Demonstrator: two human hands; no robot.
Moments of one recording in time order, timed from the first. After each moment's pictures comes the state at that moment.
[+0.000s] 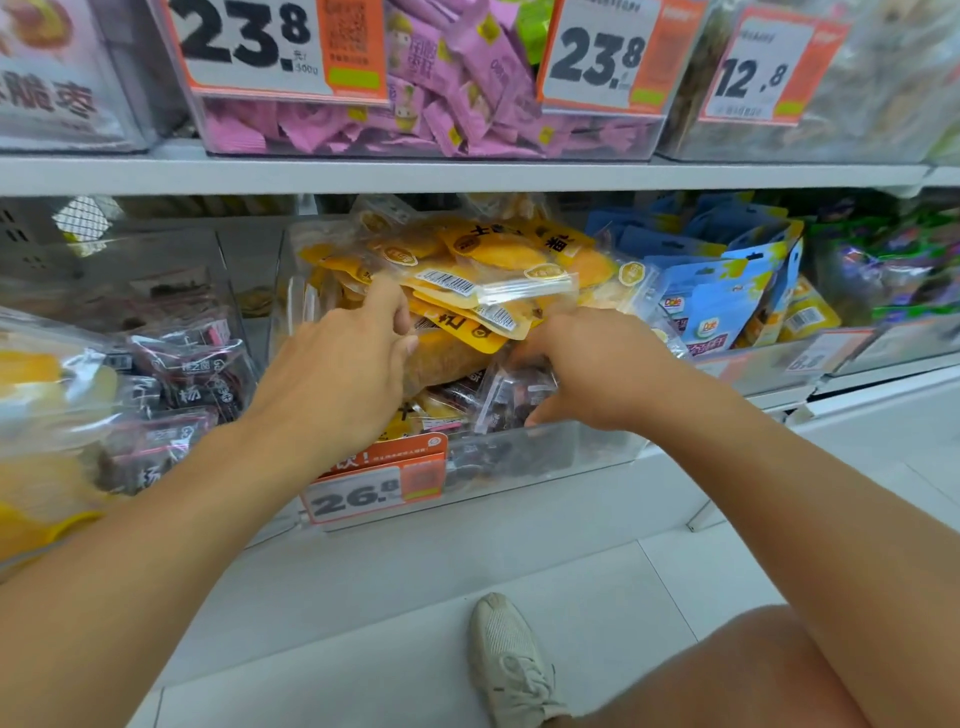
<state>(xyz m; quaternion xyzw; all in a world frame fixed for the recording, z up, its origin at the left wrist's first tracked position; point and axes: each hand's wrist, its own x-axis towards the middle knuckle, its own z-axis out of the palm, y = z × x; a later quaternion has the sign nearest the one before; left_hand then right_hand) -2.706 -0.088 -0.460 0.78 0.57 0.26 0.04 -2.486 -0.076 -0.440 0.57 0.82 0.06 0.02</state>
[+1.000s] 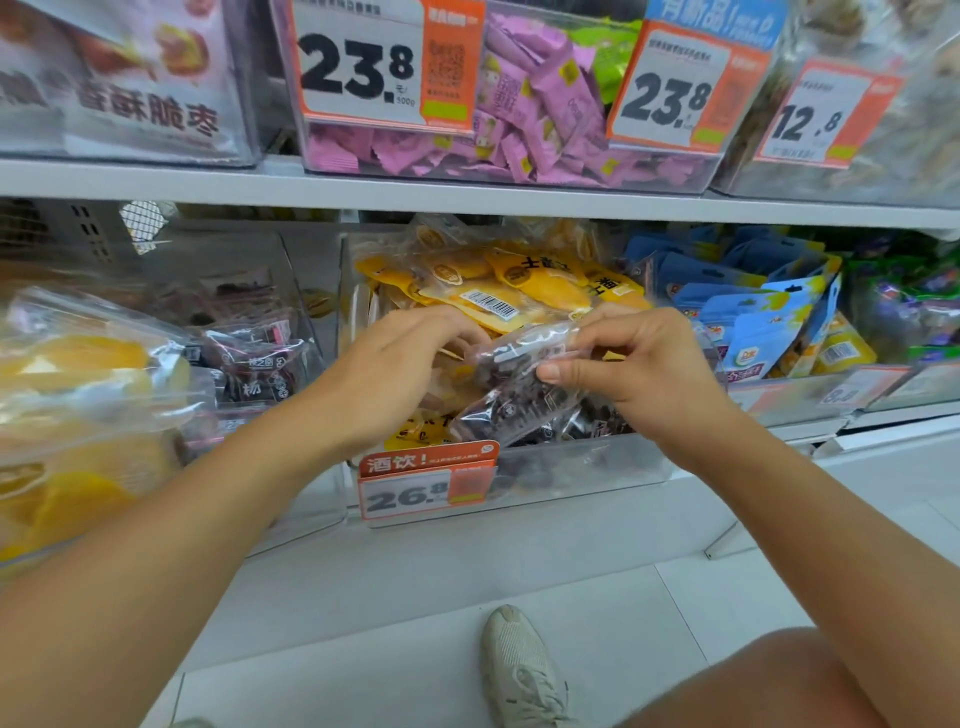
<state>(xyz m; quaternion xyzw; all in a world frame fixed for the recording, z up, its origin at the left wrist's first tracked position) -2.722 -0.100 -0.440 0.69 0.49 0.35 0.40 -2.495 -0.089 -0.447 0.42 0.72 -0.30 -0.46</state>
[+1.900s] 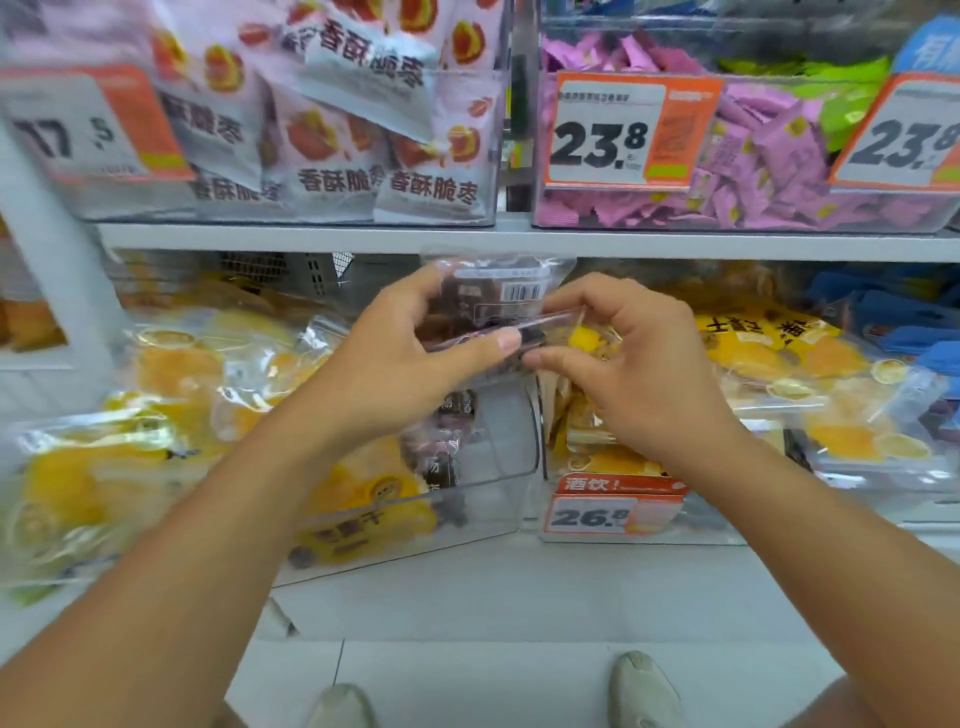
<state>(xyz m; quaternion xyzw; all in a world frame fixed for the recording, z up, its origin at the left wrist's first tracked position) -2.842 -0.135 -0.411 0.69 0.47 0.48 0.27 -2.642 -0.091 -0.424 0.37 0.80 -0.13 -0.45</state>
